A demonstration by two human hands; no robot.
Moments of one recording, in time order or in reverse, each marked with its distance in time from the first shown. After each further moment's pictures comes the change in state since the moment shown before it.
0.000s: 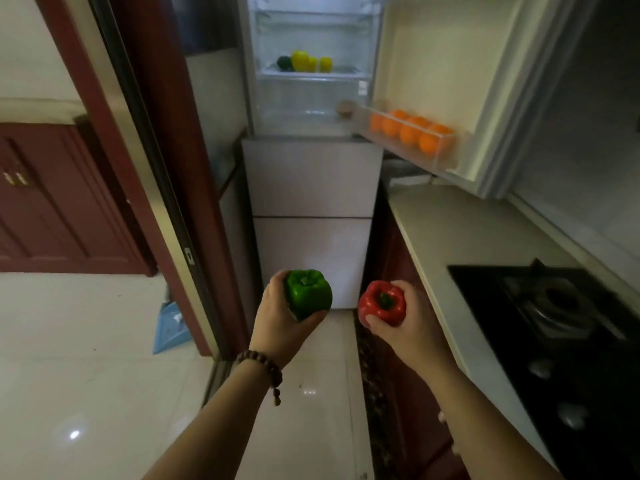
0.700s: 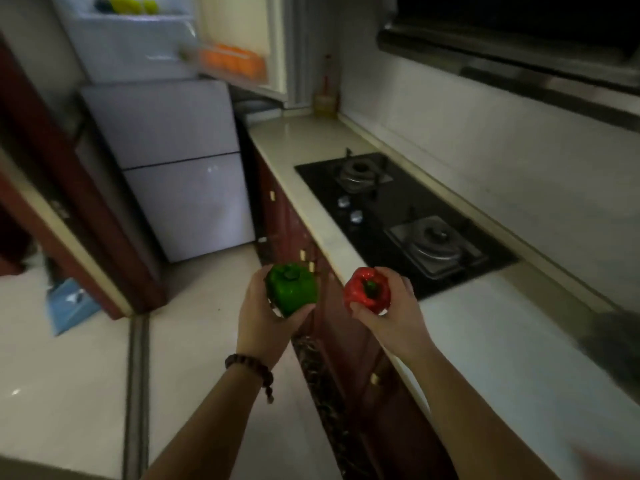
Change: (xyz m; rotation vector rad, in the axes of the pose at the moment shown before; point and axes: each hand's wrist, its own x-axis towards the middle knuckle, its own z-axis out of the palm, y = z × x) left_hand -0.399 0.112 0.036 -0.199 -0.297 0.110; right_hand -0.450 0.036 -0.159 0.027 0.280 0.266
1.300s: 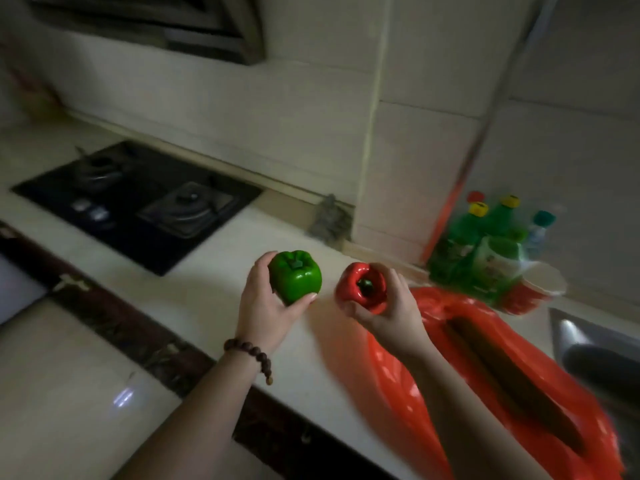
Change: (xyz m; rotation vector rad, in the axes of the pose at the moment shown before) left_hand -0.252 0.183 0.284 -0.049 -0.589 0.318; right_hand -0.300 0.161 -0.306 -0.138 0.567 0.223
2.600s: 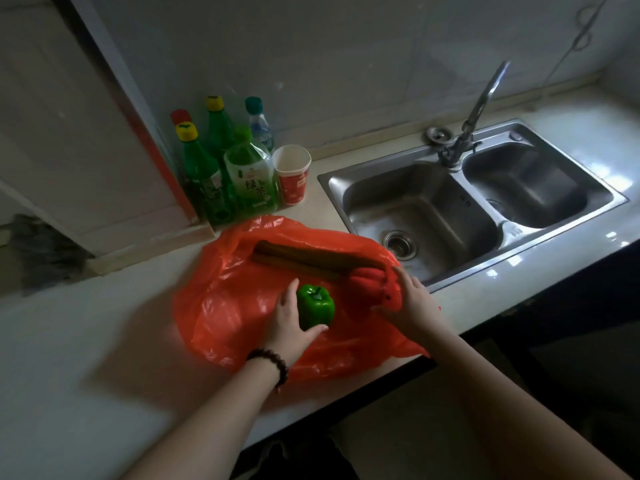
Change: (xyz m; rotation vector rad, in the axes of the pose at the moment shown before) left_hand -0.111 0.029 0.248 0.192 -1.169 0.241; right_hand -0.204 0.169 -0.127 -0.349 0.302 1.035
